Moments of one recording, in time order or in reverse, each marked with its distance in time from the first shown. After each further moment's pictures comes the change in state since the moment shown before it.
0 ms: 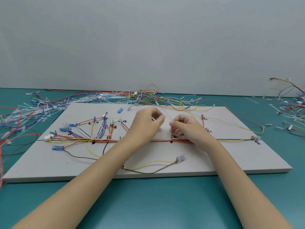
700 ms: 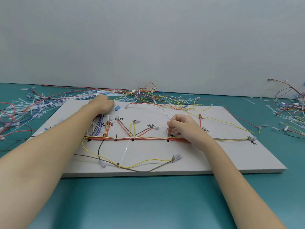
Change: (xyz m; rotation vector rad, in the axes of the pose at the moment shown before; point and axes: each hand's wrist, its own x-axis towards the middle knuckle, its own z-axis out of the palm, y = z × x) left_hand 0.103 -0.143 -0.087 0.663 -0.182 -0.415; right_hand -0.002 -0.004 0.000 -0.020 -0.011 0.043
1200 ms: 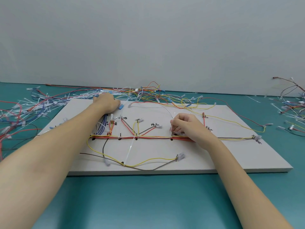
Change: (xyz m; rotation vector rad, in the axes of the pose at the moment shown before) left_hand 0.001 0.008 0.003 0.111 0.039 -0.009; right_hand 0.000 0.000 0.000 -0.028 -0.007 -0.010
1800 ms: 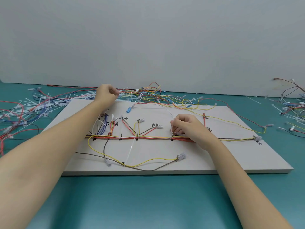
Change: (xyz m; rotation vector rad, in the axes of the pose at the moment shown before) left_hand -0.003 0.001 -0.011 -0.707 0.262 0.064; right_hand 0.001 0.001 0.000 -0.002 -0.006 -0.012
